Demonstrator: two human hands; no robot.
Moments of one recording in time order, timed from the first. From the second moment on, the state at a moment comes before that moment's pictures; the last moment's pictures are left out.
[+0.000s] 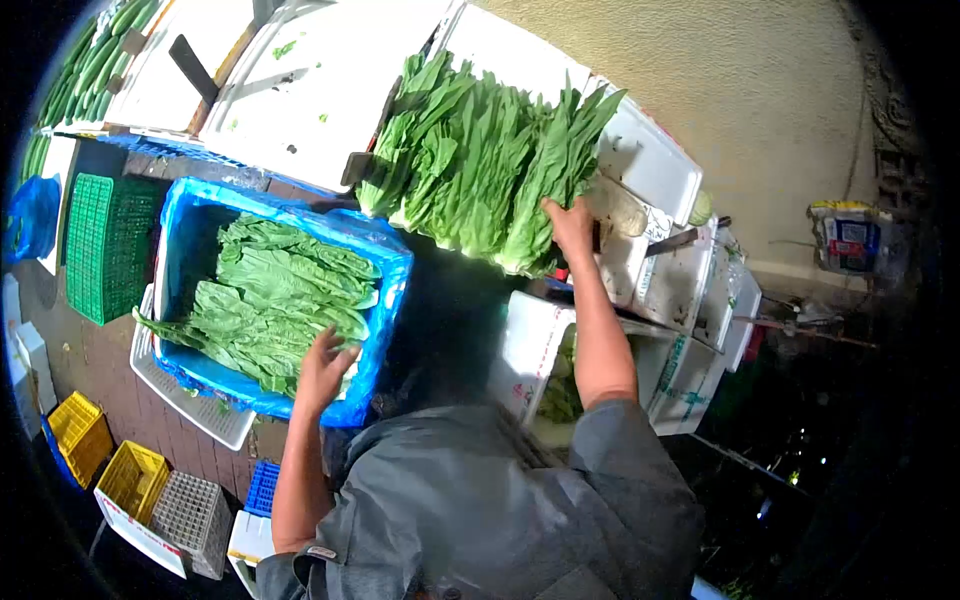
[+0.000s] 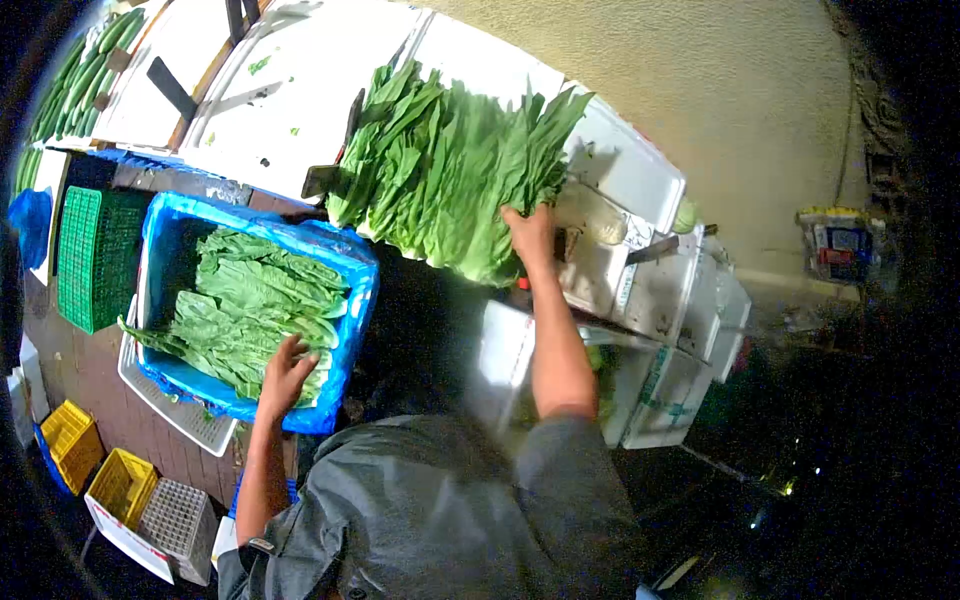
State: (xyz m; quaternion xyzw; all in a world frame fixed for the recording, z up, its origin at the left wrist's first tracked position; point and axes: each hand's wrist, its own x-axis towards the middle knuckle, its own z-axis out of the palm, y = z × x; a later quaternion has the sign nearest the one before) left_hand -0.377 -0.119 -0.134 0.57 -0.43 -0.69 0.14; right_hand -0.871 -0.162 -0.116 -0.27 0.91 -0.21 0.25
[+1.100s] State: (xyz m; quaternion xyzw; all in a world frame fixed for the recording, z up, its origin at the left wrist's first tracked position) left_hand -0.128 -0.160 -0.255 0.84 -0.20 -0.38 0.32; right_hand -0.522 -0.078 -0.187 -0.18 0.64 -0.10 0.74
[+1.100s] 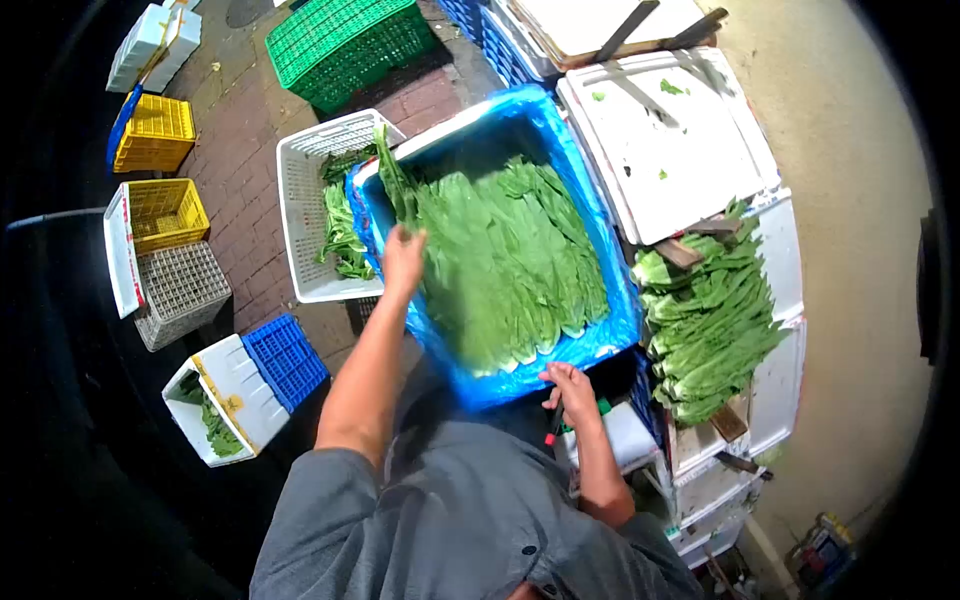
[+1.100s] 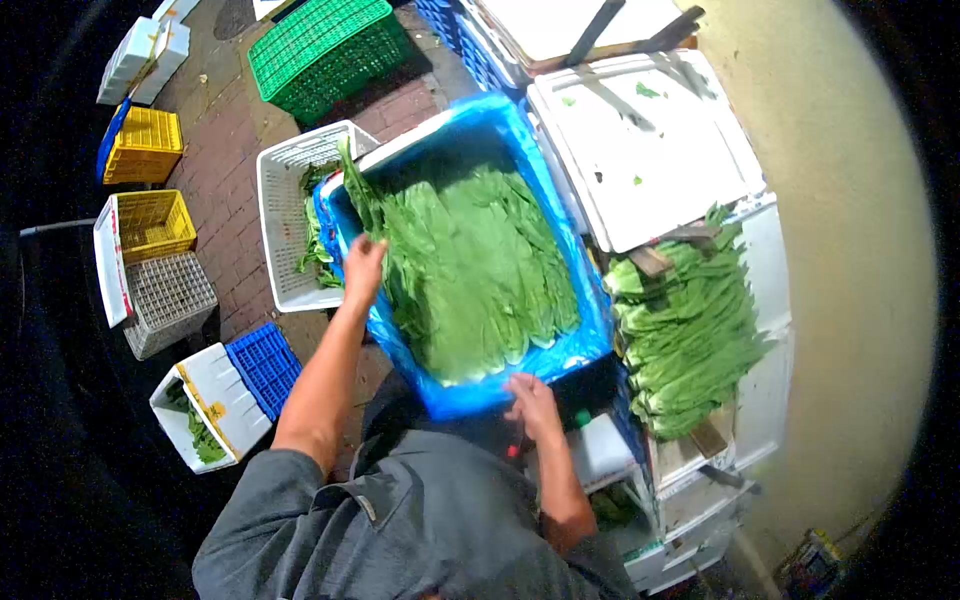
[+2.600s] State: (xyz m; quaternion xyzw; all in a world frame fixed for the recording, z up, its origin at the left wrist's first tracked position) left_hand -0.348 0.007 -0.297 0.49 0.38 -0.70 0.36; right_hand -0.518 -0.167 -0.326 -0.16 0.81 -0.09 0.56
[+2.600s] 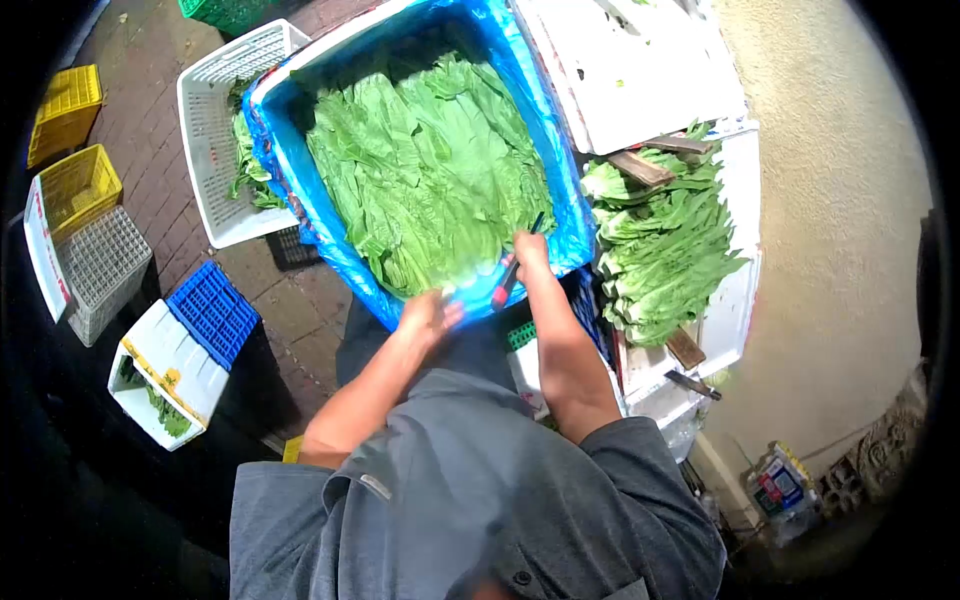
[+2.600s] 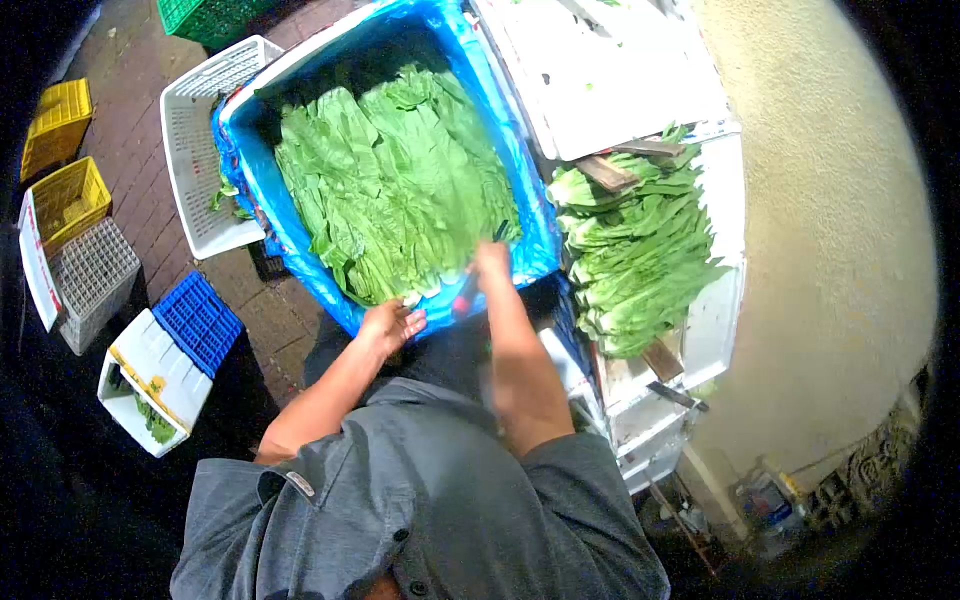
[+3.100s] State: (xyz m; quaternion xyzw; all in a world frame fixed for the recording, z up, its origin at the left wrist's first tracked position) left_hand -0.389 -0.002 -0.278 0.54 0.42 -0.55 0.48; right_hand -0.523 -0.167 -0.321 -0.24 0.77 0.02 0.59
